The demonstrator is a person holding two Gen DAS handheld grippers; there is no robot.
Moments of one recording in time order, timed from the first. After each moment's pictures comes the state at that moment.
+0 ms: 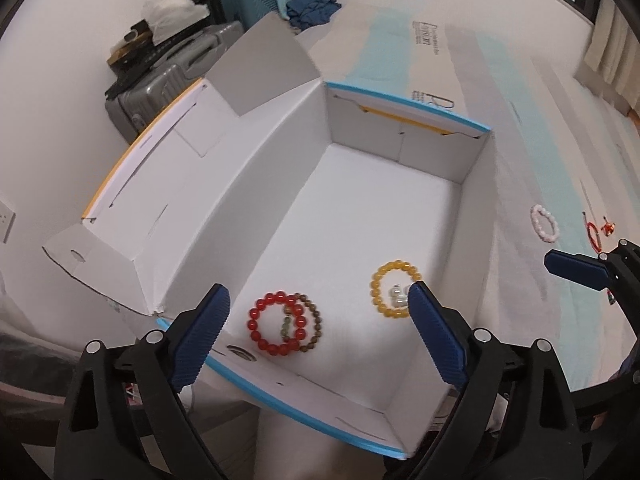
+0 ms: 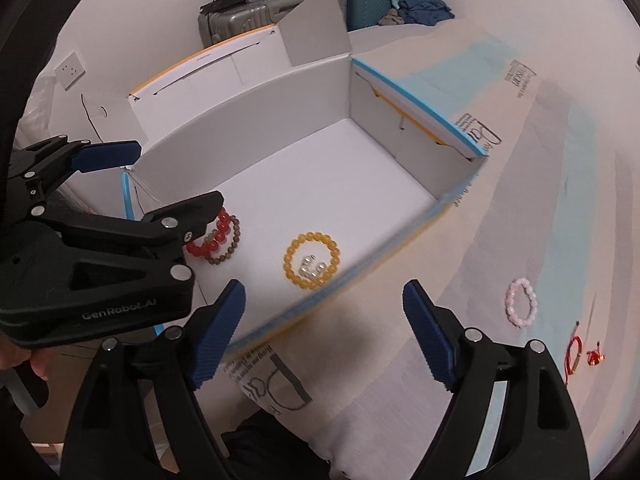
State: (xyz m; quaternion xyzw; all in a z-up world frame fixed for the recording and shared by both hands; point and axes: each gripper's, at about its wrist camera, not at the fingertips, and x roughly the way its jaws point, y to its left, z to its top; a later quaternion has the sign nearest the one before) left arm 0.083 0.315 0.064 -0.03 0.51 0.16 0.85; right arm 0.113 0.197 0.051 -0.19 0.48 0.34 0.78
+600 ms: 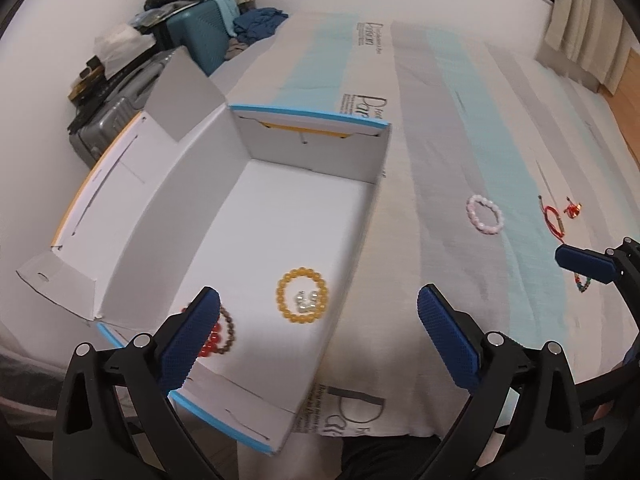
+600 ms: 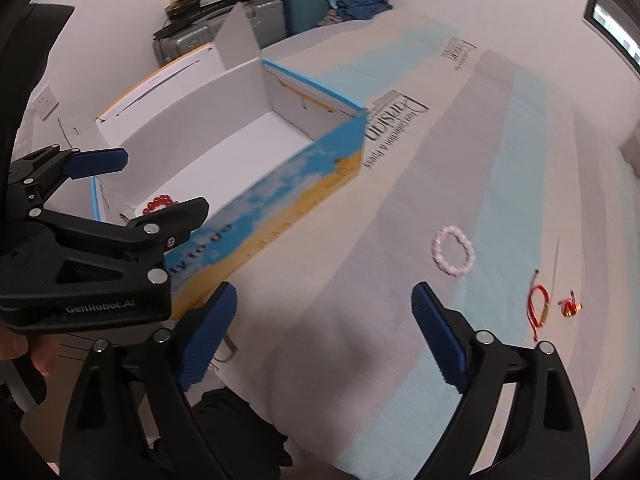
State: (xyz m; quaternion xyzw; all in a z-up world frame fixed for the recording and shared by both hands) left arm 0.106 0.219 0.071 -0.01 0.51 0.10 0.86; right arm 0.125 0.084 0.054 -0.15 0.49 0.29 0.81
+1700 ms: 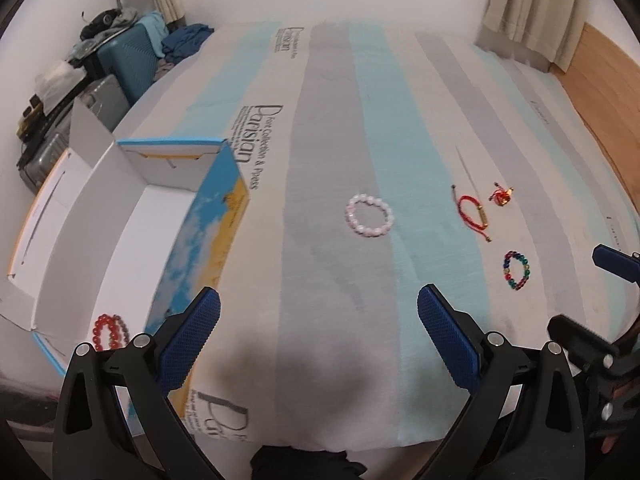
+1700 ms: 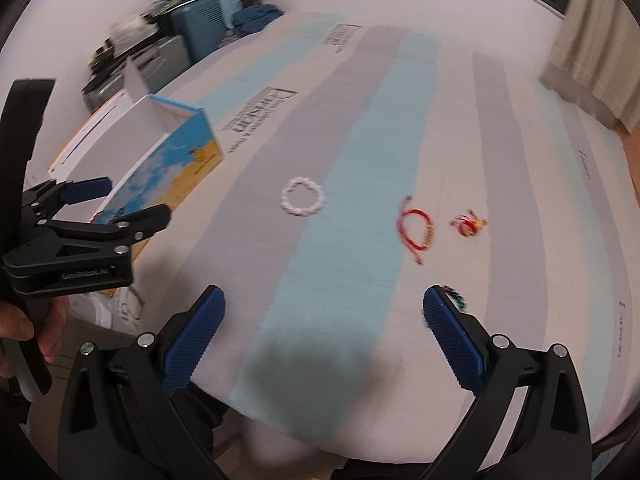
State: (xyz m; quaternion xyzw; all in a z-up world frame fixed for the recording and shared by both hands) left arm 0.131 0.080 0.068 0.00 0.49 0.02 0.87; right arm 0.125 -0.114 0.070 -0.08 0.49 0.17 0.85
